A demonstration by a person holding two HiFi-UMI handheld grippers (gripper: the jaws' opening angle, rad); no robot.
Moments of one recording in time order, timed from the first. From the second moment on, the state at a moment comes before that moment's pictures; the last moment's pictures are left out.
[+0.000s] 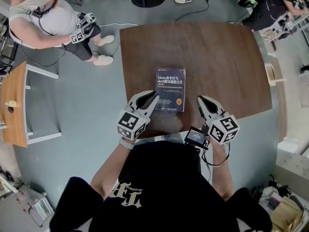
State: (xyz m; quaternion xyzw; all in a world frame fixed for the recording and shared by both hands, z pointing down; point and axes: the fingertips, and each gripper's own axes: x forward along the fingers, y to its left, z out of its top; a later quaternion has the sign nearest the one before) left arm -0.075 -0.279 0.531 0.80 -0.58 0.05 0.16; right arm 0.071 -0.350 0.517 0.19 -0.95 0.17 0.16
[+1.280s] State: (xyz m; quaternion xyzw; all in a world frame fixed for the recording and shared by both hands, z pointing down) left arm -0.075 -0.271 0.519 0.80 -0.58 0.04 0.15; right arm 0.091 -0.340 0.520 0.21 -0.95 0.17 0.17
